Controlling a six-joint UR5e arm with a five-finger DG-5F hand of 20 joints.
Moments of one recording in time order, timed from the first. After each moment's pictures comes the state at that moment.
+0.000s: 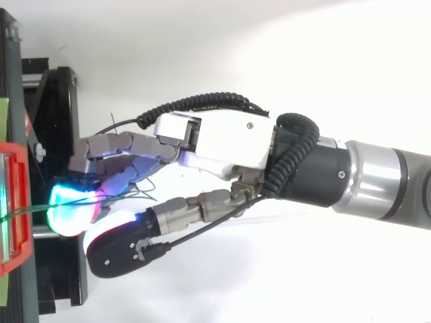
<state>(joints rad) 0.20 -2.39 -1.13 -2.72 -1.19 -0.05</state>
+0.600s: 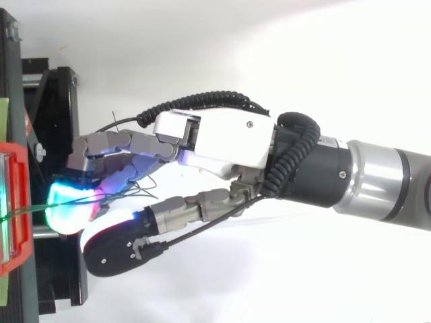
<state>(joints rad) 0.21 -2.39 -1.11 -2.75 -1.18 -0.05</state>
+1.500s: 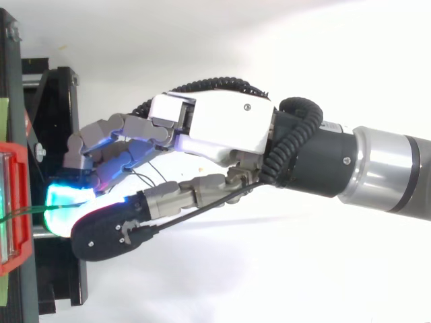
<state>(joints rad) 0.19 -2.39 -1.04 -2.87 -1.20 -0.02</state>
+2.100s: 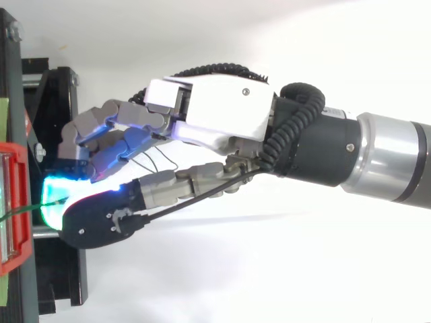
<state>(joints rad) 0.17 -2.39 -1.01 -2.93 -1.22 -0.02</state>
